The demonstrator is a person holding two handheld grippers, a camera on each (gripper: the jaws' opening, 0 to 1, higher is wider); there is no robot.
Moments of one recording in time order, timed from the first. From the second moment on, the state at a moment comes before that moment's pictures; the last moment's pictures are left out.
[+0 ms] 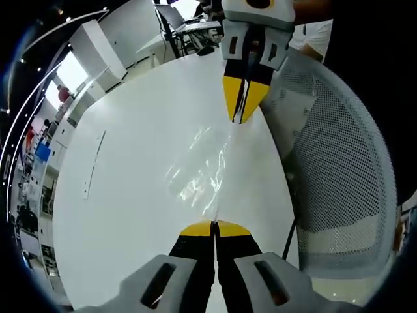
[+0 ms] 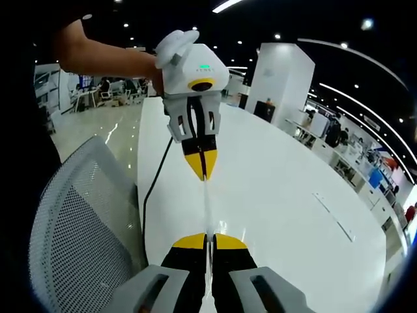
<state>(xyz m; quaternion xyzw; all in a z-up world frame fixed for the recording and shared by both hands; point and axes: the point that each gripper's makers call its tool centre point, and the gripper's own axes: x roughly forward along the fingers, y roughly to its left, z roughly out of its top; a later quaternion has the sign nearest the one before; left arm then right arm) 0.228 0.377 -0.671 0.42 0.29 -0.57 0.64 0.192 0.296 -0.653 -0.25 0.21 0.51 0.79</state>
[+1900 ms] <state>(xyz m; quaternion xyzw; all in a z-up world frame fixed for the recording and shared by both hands) 0.232 0.383 -0.671 0.42 0.29 -0.57 0.64 0.189 0.289 -0.652 -0.25 0.21 0.51 0.80</state>
